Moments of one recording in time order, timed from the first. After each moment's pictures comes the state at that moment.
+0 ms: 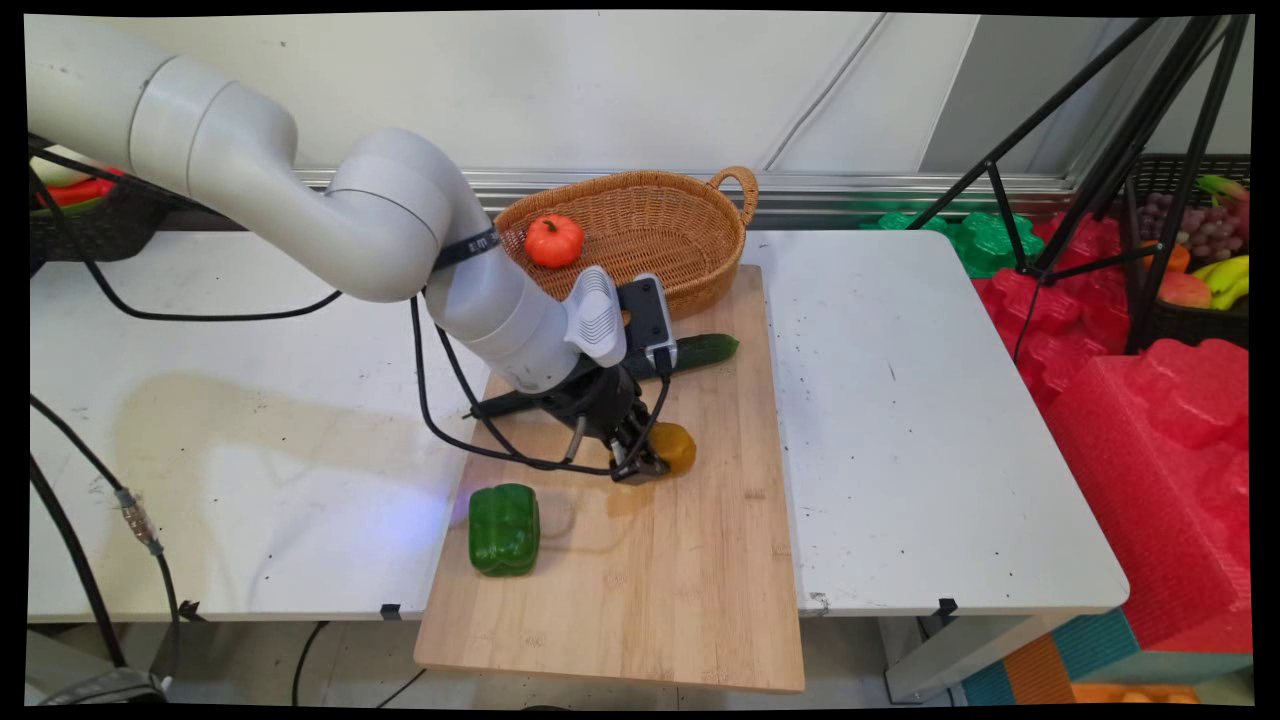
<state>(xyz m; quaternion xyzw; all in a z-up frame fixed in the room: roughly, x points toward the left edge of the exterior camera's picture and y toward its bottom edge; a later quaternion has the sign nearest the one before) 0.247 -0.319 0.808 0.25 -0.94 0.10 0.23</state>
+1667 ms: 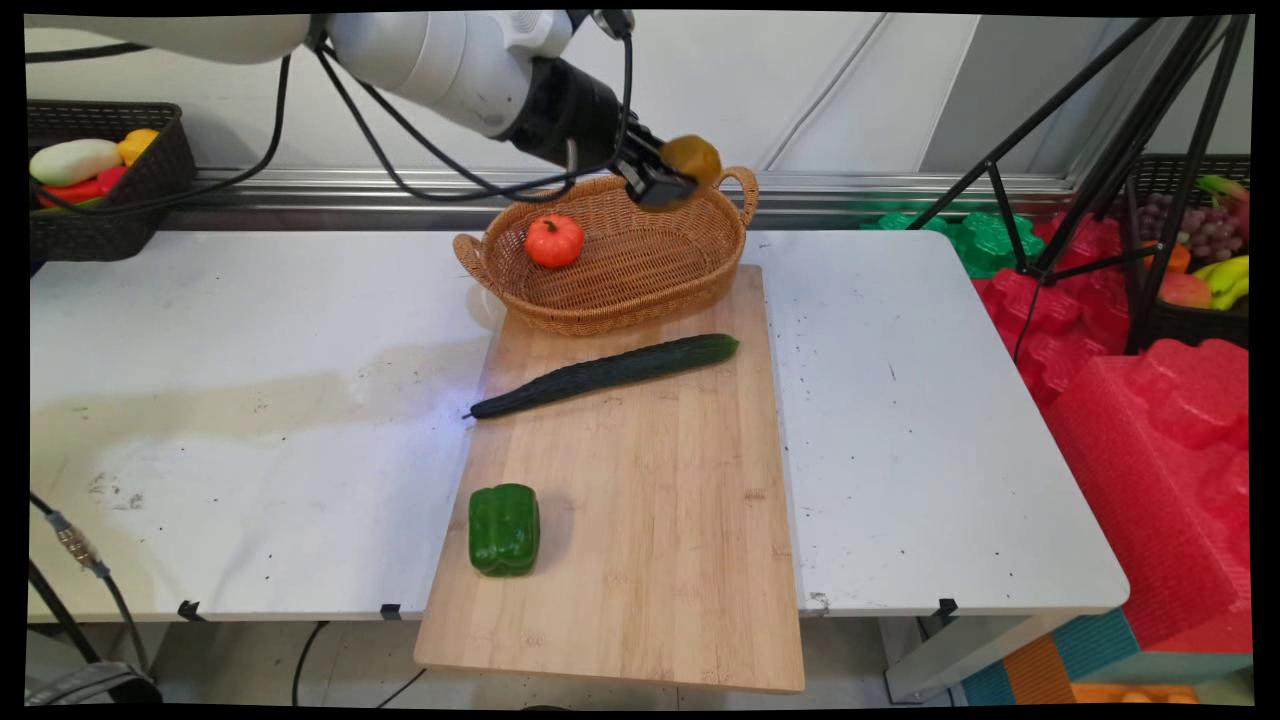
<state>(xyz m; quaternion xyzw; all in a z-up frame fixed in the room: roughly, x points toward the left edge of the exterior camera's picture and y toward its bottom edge) 0.320 -0.390 0.962 0.31 -0.84 0.27 0.37</state>
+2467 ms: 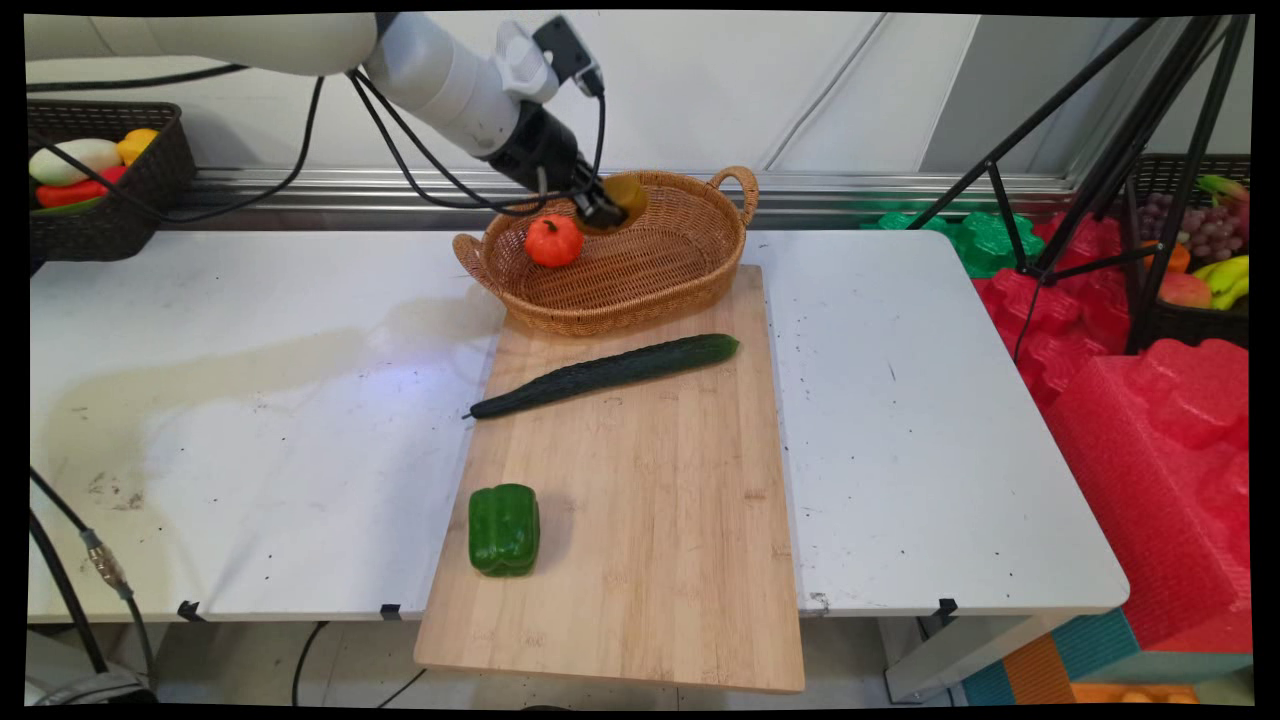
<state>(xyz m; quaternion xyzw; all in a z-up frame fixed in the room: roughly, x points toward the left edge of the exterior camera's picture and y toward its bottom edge) 0.373 -0.461 0.901 0.35 -0.86 0.25 0.27</state>
